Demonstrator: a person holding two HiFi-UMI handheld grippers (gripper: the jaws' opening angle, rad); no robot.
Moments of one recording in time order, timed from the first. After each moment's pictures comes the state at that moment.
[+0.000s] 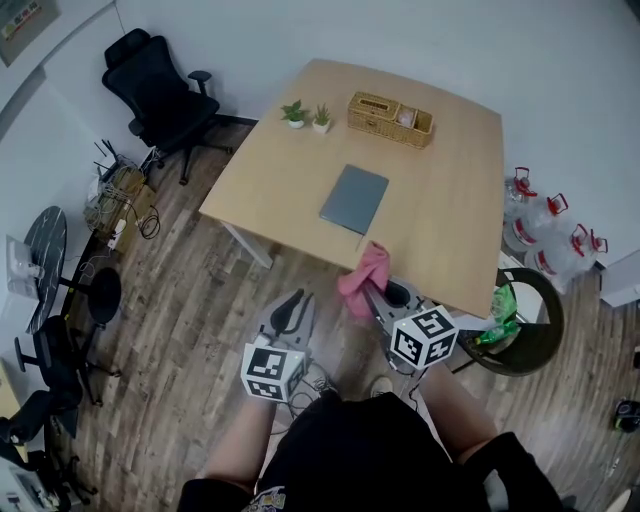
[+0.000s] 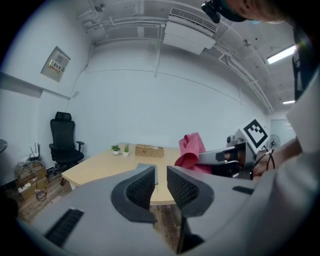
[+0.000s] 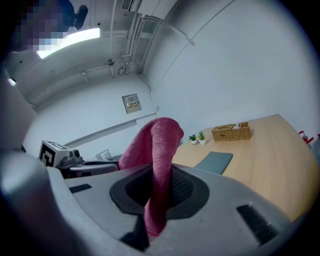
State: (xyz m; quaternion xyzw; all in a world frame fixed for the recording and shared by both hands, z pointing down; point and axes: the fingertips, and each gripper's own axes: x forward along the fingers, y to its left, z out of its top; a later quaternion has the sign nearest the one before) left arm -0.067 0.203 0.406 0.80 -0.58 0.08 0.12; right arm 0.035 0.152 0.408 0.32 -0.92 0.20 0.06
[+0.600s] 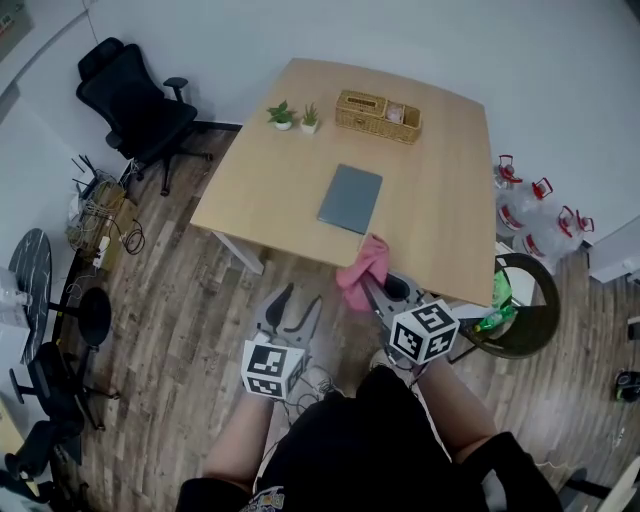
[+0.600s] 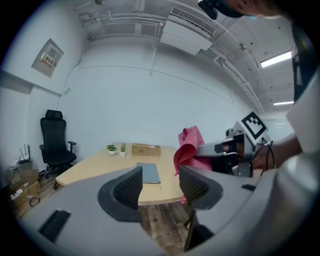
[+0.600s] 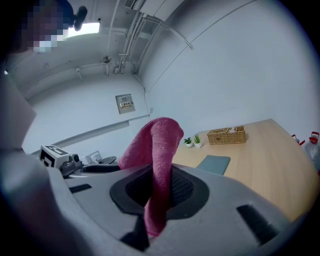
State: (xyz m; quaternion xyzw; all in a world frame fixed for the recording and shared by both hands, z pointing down) left arm -0.100 0.189 0.419 0.83 -0.53 0.09 0.13; right arm 0.003 0.139 0.401 0.37 -0.91 0.19 0.06
